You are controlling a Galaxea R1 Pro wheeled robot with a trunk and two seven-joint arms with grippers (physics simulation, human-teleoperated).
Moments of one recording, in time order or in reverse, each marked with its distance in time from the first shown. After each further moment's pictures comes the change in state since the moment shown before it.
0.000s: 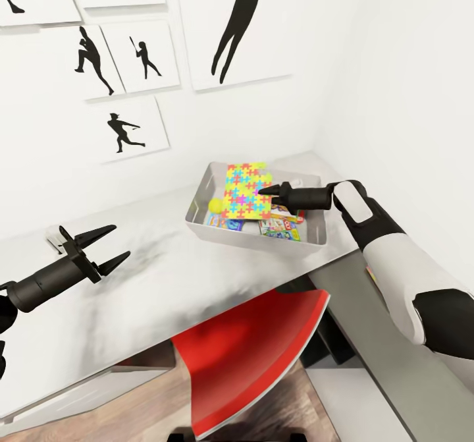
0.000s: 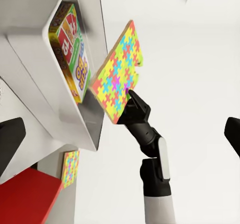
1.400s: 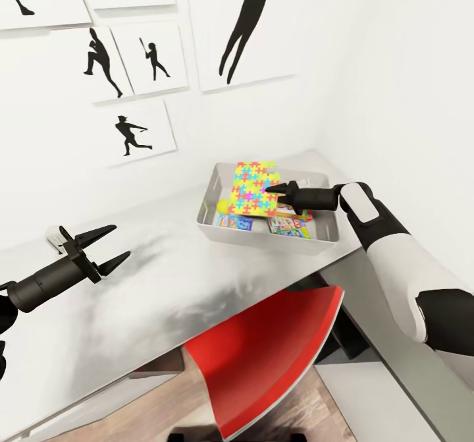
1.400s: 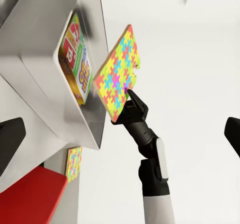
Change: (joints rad) left arm 0.000 -0.001 -0.001 0.000 0.000 -0.001 0.000; right arm -0.001 -0.010 -0.068 0.035 -0.003 -0.015 -0.025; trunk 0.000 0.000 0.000
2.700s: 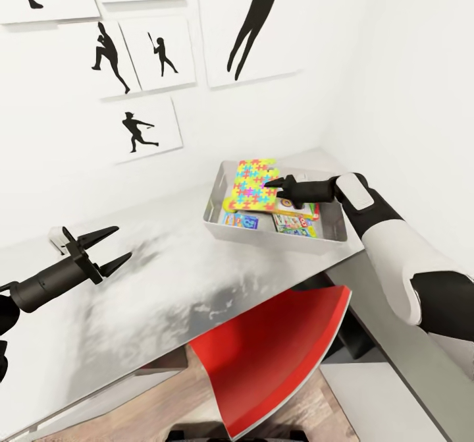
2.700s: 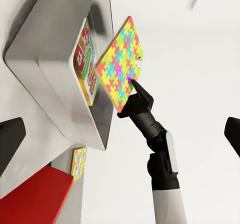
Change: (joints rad) left arm 0.000 -0.003 -0.006 0.003 -0.008 -0.001 0.008; right arm -0.084 0.034 -0.011 0.100 -0.004 -0.034 -0.113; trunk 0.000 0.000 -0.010
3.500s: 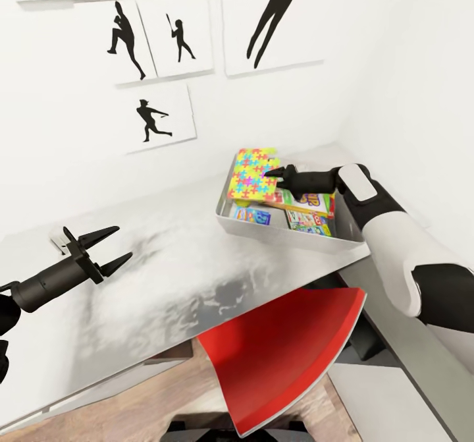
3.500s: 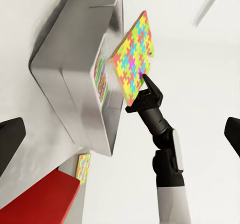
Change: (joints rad) left arm -0.001 -0.003 -0.002 -0.001 -0.001 -0.001 0.000; right arm -0.039 0.009 -0.032 0.002 -0.008 -0.003 -0.008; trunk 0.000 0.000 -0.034
